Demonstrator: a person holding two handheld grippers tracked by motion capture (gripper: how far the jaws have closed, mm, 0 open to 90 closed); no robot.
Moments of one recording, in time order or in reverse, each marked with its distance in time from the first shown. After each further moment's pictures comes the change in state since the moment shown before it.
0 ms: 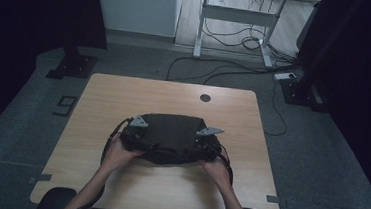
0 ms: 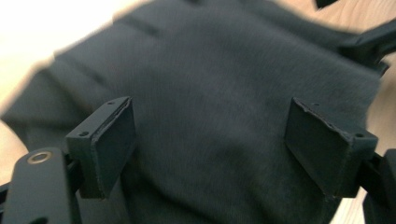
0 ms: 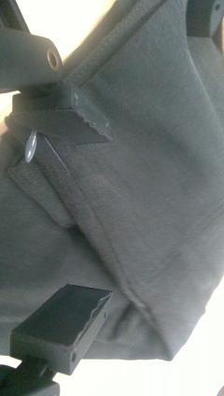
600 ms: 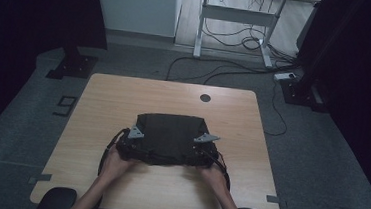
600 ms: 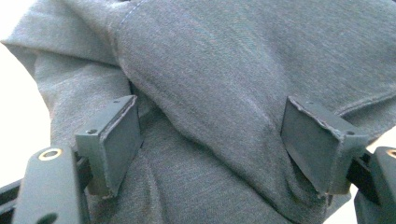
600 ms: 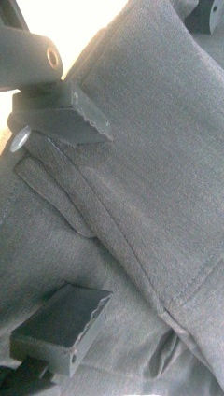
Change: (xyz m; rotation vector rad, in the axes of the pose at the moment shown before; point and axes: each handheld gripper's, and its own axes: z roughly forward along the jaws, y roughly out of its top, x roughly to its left) left arm 0.007 -0.028 0.011 0.014 0.111 0.025; right arm 0.005 -0.019 0.020 0.028 -0.016 0.011
